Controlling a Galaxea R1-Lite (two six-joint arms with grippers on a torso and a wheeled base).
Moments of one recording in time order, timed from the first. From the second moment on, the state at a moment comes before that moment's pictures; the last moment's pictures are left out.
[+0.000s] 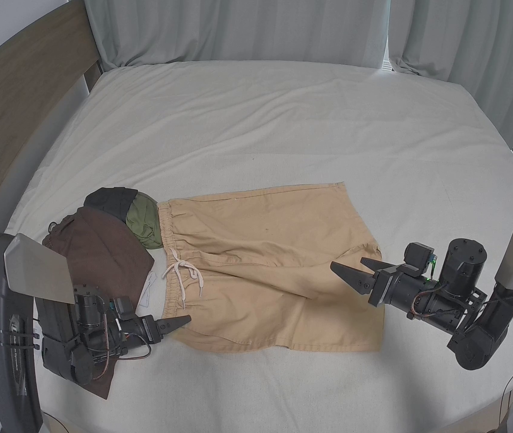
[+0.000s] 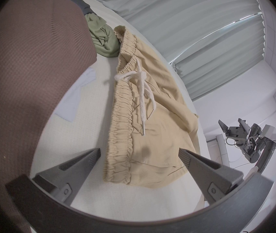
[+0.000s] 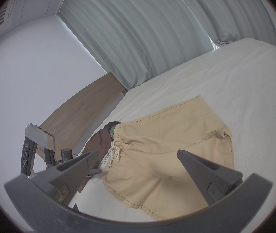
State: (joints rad) left arm -0.11 2.44 -0.37 -1.55 -0.57 -0.46; right arm 0.42 2.05 -0.39 -1.54 0.27 0.41
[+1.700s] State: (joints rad) left arm -0.12 2.45 -0.37 -1.55 -0.57 -0.42; right arm 0.24 2.38 -0.18 -1.54 0.34 0.33
